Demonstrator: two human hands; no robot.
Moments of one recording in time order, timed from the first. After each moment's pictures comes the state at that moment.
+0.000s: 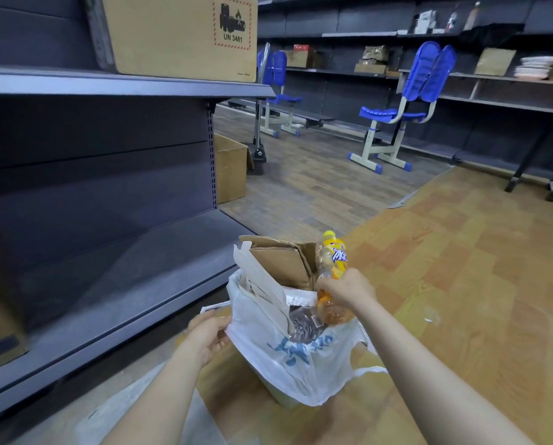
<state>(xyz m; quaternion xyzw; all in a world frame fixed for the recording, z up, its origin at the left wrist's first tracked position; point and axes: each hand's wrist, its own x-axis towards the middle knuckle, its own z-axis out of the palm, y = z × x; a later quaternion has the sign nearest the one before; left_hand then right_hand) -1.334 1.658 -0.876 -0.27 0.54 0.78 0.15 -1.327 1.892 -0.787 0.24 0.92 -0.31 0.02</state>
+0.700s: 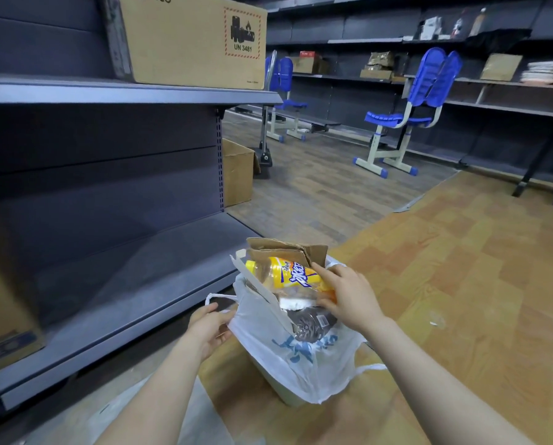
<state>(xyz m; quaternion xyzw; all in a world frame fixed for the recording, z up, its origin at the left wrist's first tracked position) -1.328 1.646 -0.862 -0.26 0.54 0.79 0.14 -1.321 1.905 -0.816 -0.09 0.99 -0.06 -0.12</state>
